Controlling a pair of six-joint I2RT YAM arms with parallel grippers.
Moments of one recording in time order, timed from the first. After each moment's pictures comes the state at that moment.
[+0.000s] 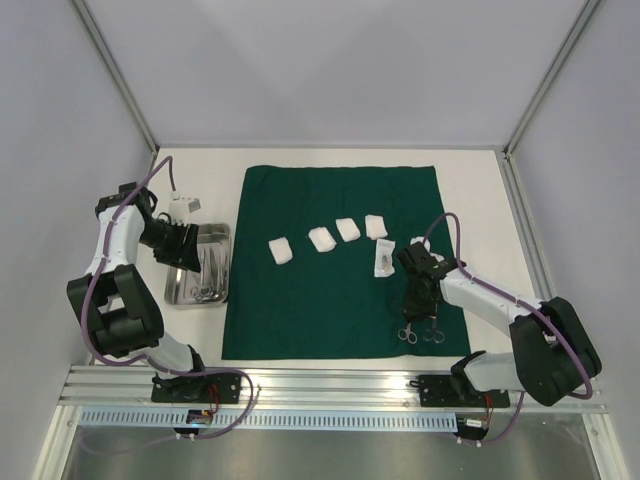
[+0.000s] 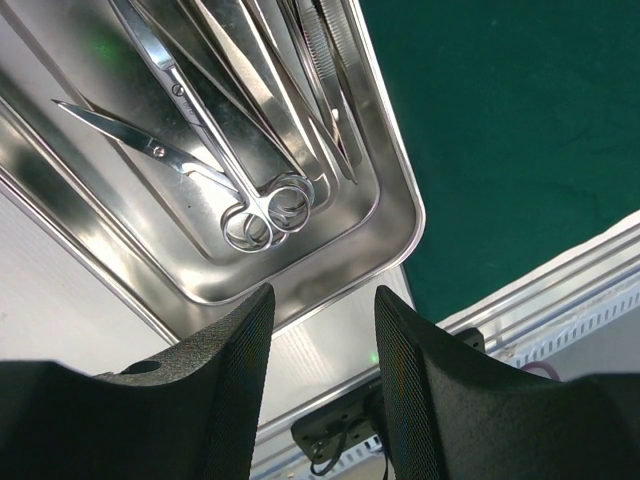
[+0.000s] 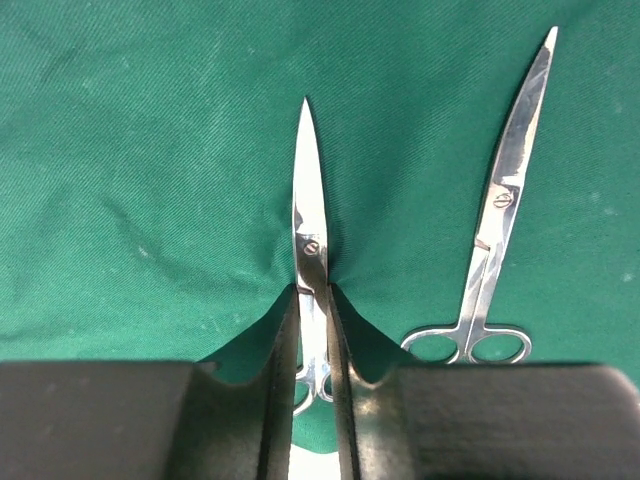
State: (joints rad) left arm 0.31 1.55 1.24 -1.19 0.46 0.59; right arm 0.50 1.33 0.65 -0.69 0.10 0.75
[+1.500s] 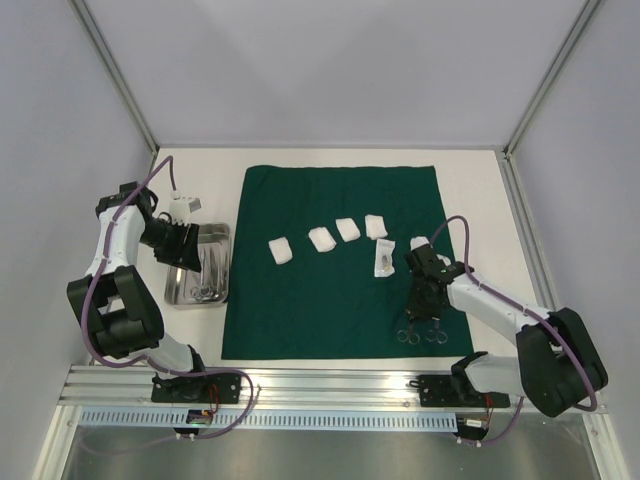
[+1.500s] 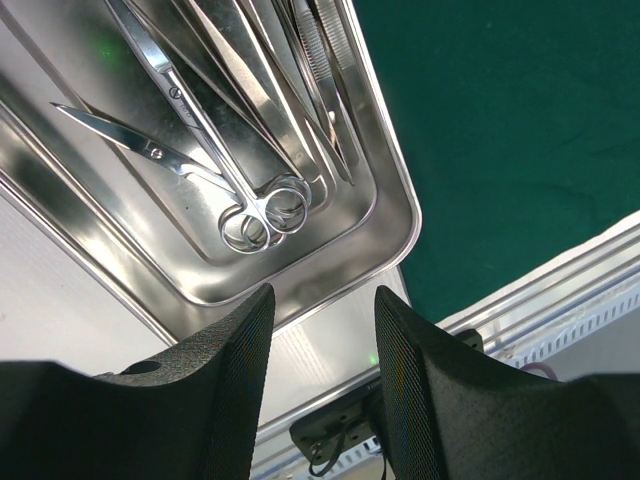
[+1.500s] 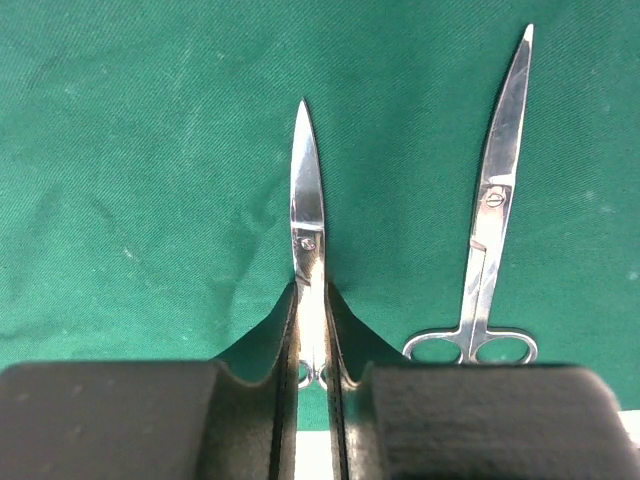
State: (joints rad) left arm 0.31 1.54 1.24 -1.19 0.46 0.58; right arm 0.46 1.27 0.61 -0.67 0.09 0.74
